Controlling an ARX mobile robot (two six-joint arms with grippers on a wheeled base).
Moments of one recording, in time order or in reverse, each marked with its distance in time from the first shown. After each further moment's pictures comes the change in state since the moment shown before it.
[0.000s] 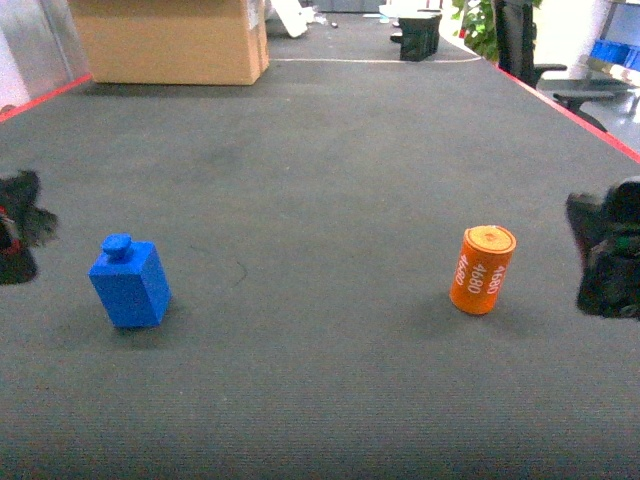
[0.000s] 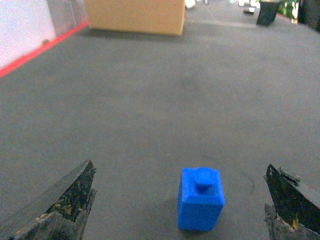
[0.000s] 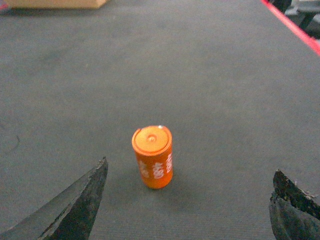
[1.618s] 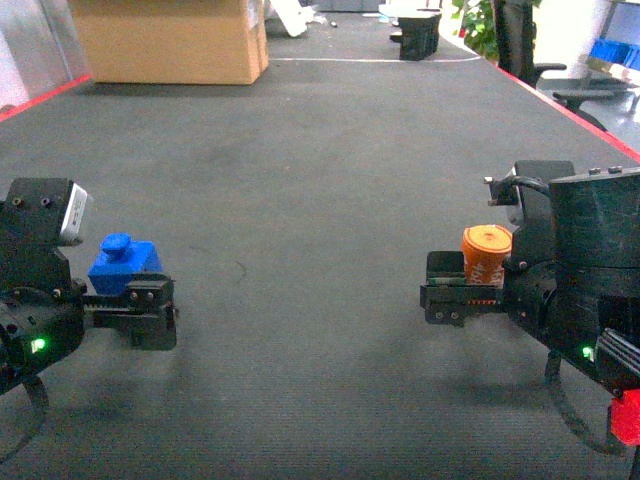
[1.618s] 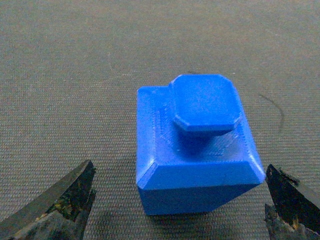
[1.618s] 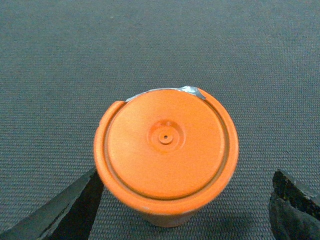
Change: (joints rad) left arm 0.021 0.627 0.291 0.052 0.133 -0.009; right arm 0.000 0.654 0.448 -0.045 0.033 0.060
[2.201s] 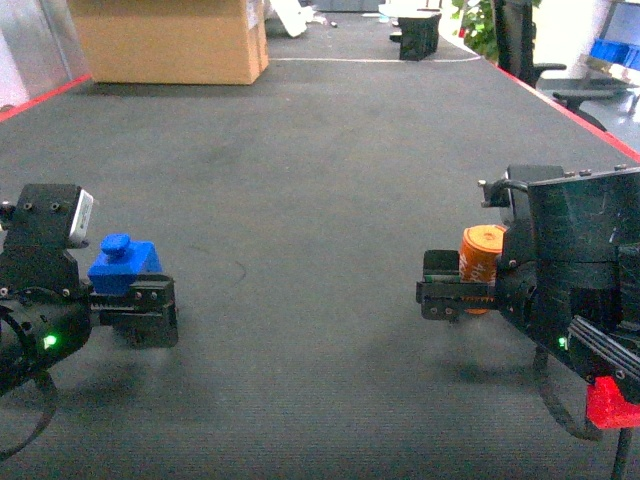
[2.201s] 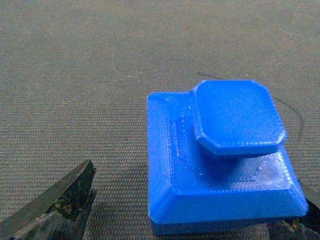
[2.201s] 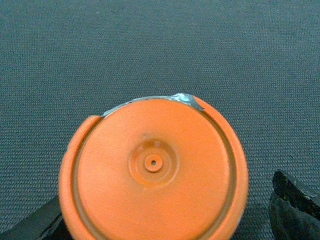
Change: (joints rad) left arm 0.012 0.063 0.049 0.011 0.000 0.009; right arm 0.000 0.051 0.062 -0.034 0.030 0.018
